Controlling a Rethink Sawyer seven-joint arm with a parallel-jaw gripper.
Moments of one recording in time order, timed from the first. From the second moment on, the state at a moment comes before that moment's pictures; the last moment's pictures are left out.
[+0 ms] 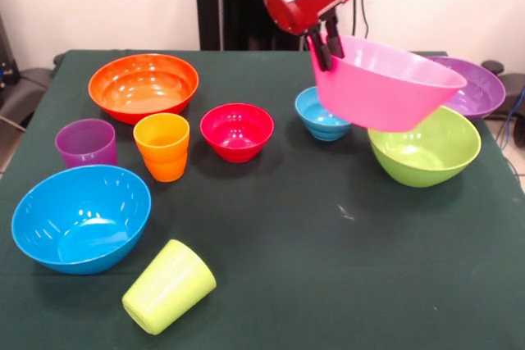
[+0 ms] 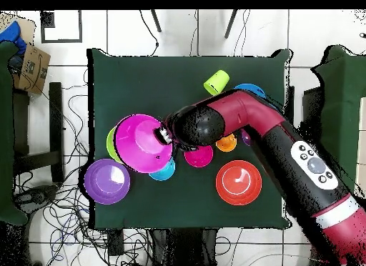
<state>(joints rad) -0.97 -0.54 1.19 1.75 -0.68 1.01 1.57</state>
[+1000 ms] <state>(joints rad) -1.05 -0.48 1.17 1.71 -0.68 1.01 1.50</state>
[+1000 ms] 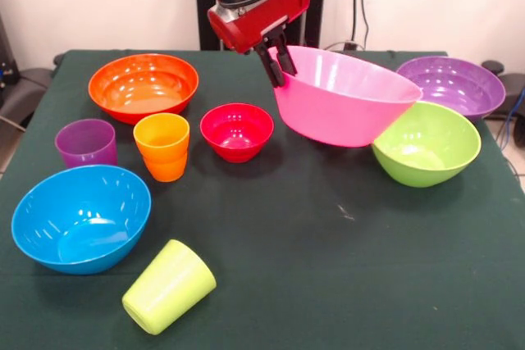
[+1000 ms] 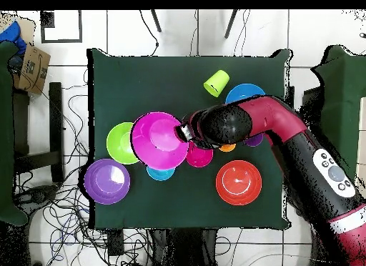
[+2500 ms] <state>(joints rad) -1.00 -0.39 1.17 1.53 -0.68 1.02 1.22</state>
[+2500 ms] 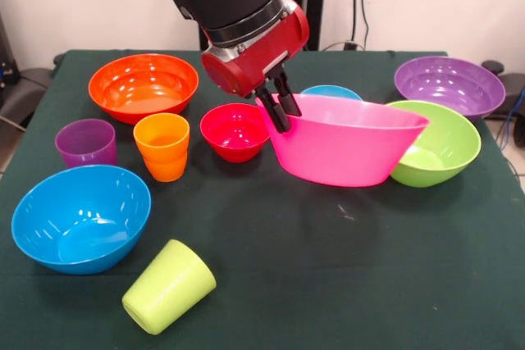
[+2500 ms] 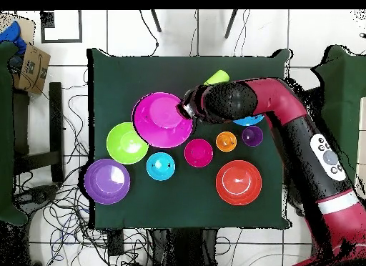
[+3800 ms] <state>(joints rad) -0.99 -0.40 1.17 1.50 -0.68 1.02 1.22</state>
